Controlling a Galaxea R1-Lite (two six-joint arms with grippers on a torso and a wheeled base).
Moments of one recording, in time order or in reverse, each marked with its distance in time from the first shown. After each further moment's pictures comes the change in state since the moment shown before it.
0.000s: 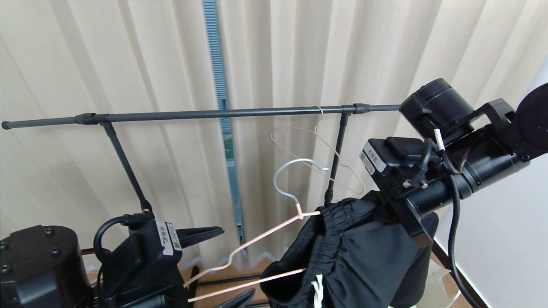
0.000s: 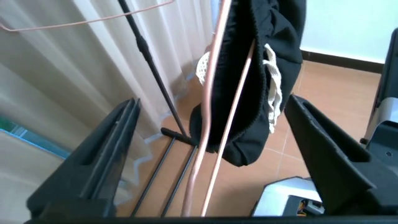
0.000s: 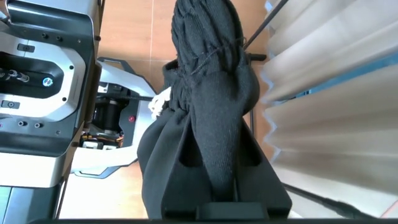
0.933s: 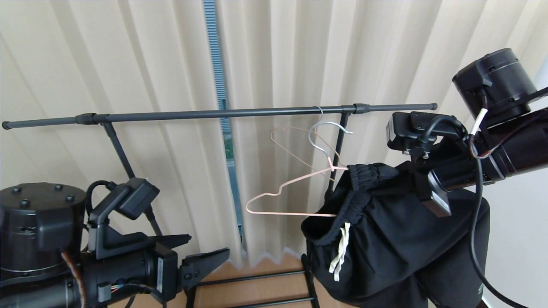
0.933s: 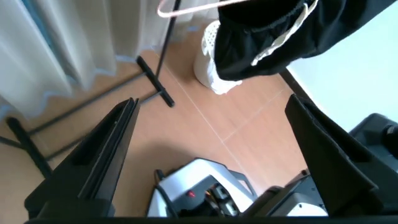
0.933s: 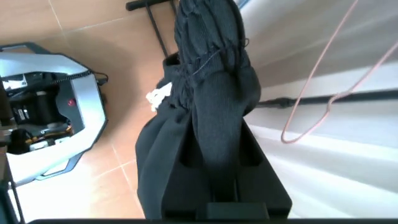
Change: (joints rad) left arm 0.114 -0.081 -0.261 0.603 0.094 -0.529; right arm -0.096 -0.119 0.070 -0.155 -0.345 0.173
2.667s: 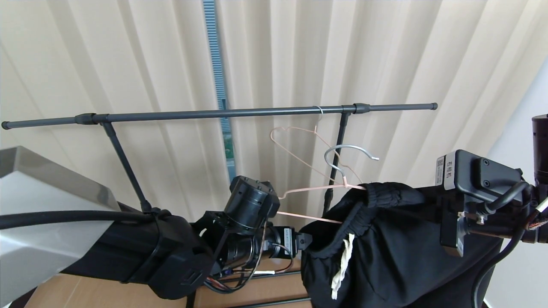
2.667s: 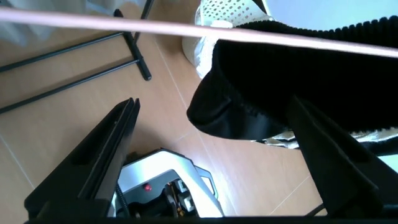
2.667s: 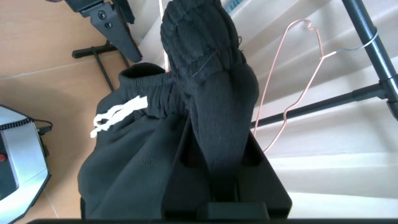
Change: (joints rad) left arm -0.212 0.645 -0.473 -0.001 0.168 -0.278; right arm 0.034 -0.268 0.597 -0.679 -0.003 0.027
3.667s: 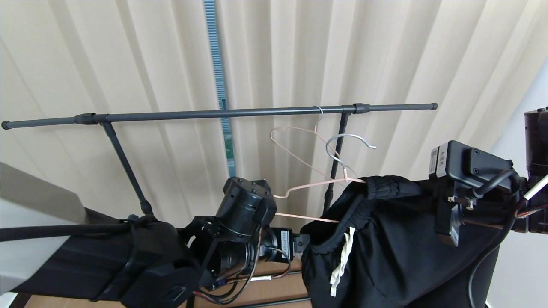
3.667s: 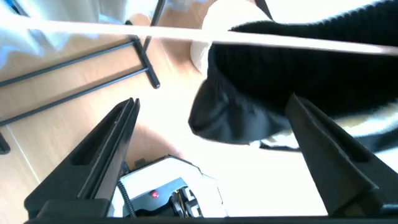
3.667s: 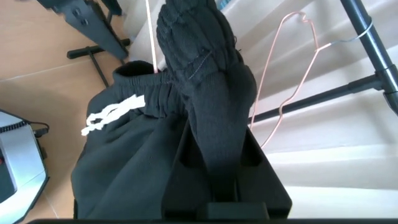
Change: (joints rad) left arm -0.031 -0.083 0.067 -0.013 0.082 0.011; right arm -0.046 0.034 -0.027 -0.006 0.001 0.011
